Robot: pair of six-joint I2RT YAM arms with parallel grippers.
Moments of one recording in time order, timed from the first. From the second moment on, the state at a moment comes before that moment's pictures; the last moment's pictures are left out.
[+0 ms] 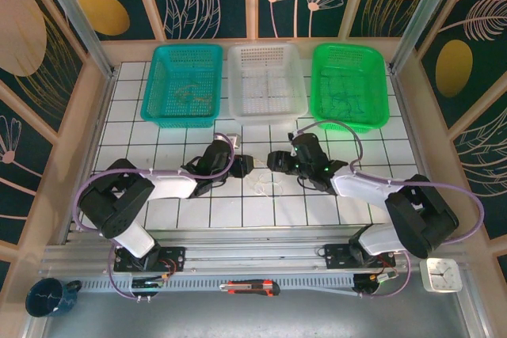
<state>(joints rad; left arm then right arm) -0.74 1.62 0.61 0.38 0.07 -0.65 0.67 1.37 0.59 0.07 -0.10 0.66</state>
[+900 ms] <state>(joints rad) -0.74 1.34 0.73 0.42 0.27 -0.65 0.70 1.52 0.54 0.25 -0.05 0.68</state>
